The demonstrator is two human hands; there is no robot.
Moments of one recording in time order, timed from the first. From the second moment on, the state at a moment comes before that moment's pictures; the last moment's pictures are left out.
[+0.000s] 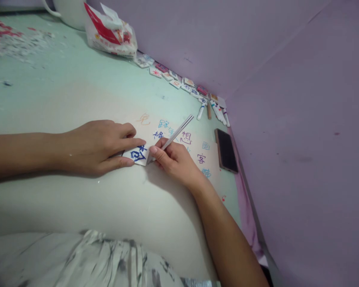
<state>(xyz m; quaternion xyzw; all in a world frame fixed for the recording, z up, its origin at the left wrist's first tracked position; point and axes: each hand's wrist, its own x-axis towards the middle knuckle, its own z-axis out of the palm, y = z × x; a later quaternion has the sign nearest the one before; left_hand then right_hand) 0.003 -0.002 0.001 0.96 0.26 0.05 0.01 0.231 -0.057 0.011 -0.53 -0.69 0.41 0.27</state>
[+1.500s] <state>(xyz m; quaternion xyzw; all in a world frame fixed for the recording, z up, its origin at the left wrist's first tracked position) 0.002 -0.002 0.002 0.97 0.25 0.05 0.01 0.229 -0.057 0.013 -0.54 -0.69 0.40 0.26</state>
